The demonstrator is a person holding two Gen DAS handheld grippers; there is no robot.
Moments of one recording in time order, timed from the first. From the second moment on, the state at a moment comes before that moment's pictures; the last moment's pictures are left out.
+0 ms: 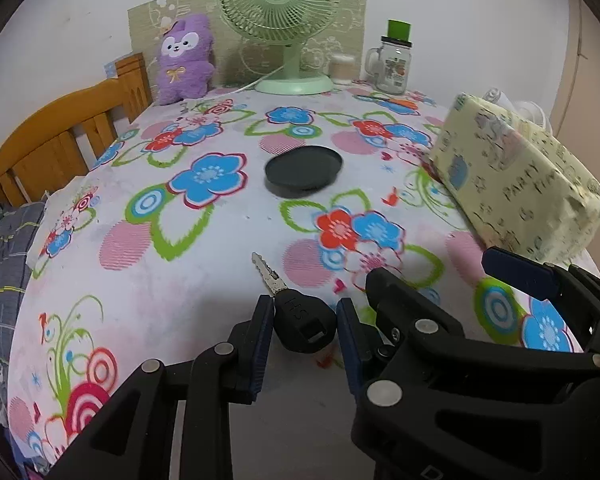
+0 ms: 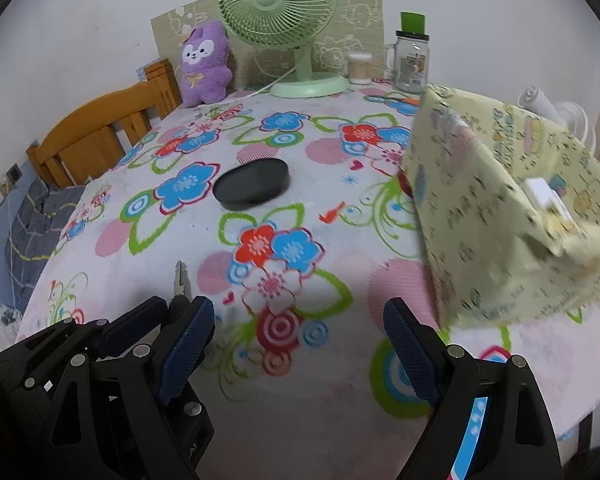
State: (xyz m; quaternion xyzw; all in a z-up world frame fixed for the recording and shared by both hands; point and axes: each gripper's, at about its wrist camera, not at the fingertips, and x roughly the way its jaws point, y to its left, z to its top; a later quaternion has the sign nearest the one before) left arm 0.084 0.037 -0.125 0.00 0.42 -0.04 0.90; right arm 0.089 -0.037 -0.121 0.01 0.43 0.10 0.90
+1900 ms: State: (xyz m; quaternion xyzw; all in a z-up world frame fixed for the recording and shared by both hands) left arm 0.196 0.080 -0.130 -0.01 0.46 -0.01 0.89; right arm 0.225 0.019 -0.139 -0.02 0.47 0.13 0.87
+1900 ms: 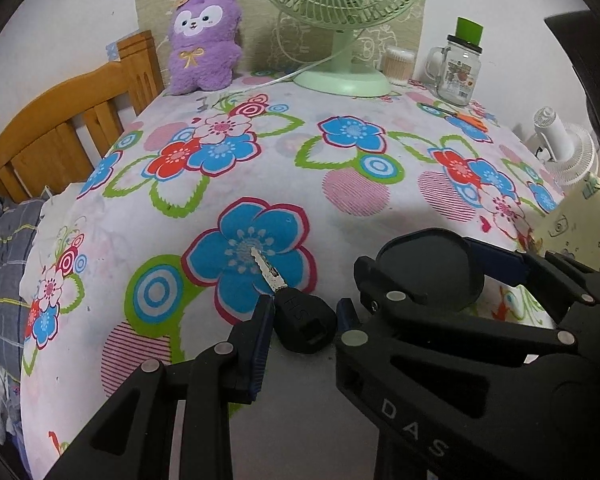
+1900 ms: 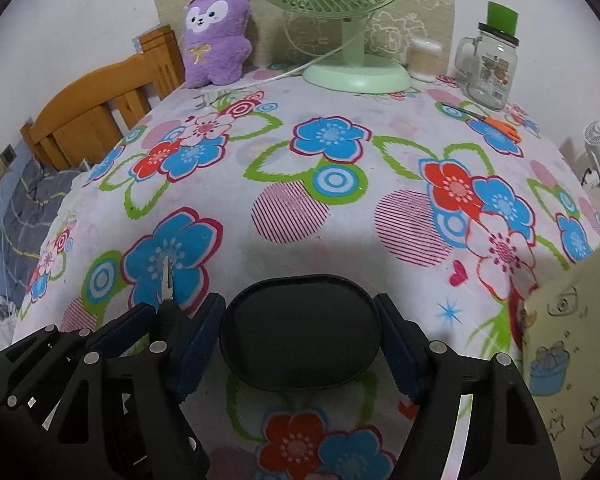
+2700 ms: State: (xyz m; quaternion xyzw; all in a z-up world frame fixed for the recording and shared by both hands) left arm 0.132 0.048 -0.102 -0.02 0.43 -0.02 0.90; right arm 0.153 -0.018 -0.103 -0.02 0.44 0.11 0.89
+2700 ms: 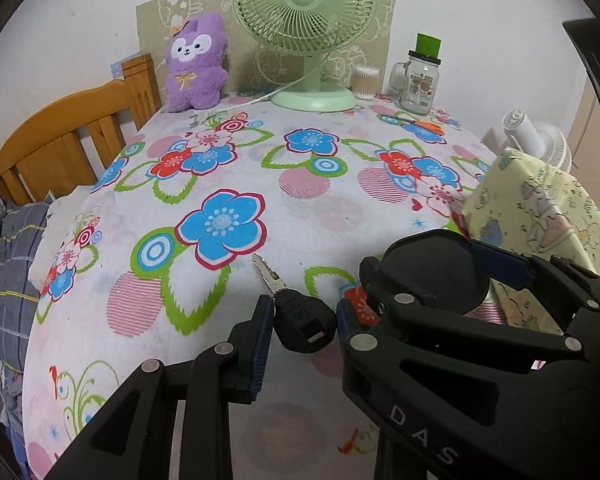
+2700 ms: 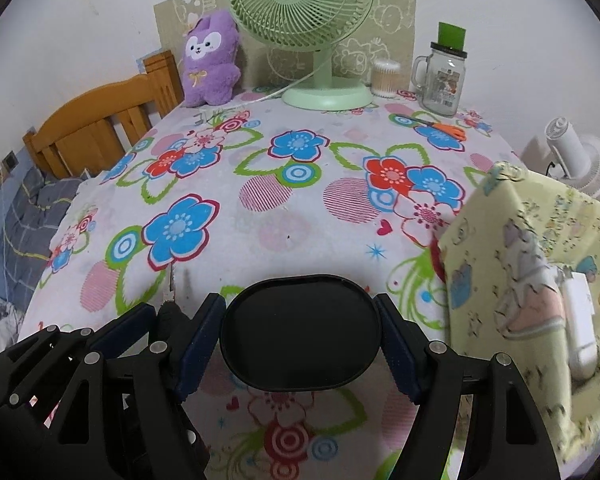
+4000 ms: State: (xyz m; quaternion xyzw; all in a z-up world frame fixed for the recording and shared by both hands) left arm 0.061 0.016 -0.033 -0.01 0.37 -0.02 0.93; right arm 0.079 -0.054 -0.027 -0.02 0.39 0.11 0.92
